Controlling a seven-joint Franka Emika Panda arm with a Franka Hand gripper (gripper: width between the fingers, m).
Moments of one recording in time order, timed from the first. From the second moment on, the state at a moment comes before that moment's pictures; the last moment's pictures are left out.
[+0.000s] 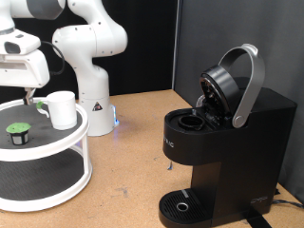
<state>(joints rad) 0.12 -0.45 -0.75 -2.50 -0.31 2.12 -2.23</state>
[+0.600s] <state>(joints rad) 0.12 -0.45 -0.75 -2.55 -0.32 2.17 -2.23</state>
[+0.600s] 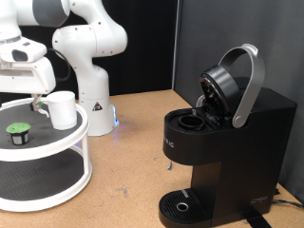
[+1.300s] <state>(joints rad) 0.12 -0.44 -0.76 -2.63 -0.33 2.26 -2.23</state>
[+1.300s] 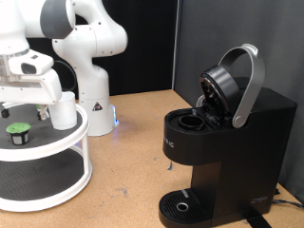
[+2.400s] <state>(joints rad) 0.12 -0.34 -0.78 -2.64 -0.29 2.37 -2.23</state>
